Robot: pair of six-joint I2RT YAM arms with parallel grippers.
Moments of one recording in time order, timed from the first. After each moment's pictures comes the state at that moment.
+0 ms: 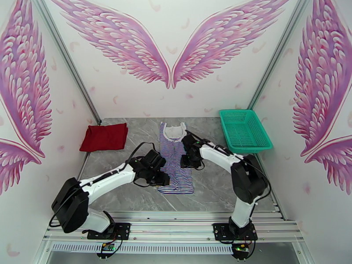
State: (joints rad) left arm -0.72 1.41 0.94 -0.64 0.40 -0.73; right arm 0.51 1.71 1.26 -0.85 -0.17 0.47
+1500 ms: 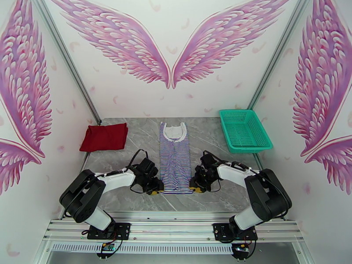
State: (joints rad) left arm -0.62 1.58 0.72 -0.36 0.56 -0.82; right arm 0.37 1.57 0.75 -0.61 -0.63 0.61
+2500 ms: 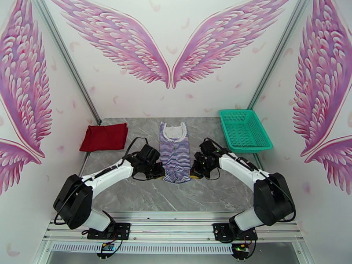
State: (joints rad) left arm -0.61 1.51 1.03 -0.55 0.42 -0.82; right arm 0.37 1.52 1.08 -0.83 -0.51 0.63
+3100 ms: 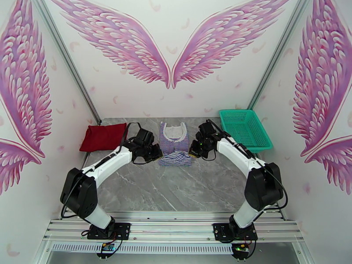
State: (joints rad) left arm -0.49 1.66 1.28 -0.58 0.36 -0.85; right arm 0.32 1.72 1.42 -0.84 -0.39 0.66
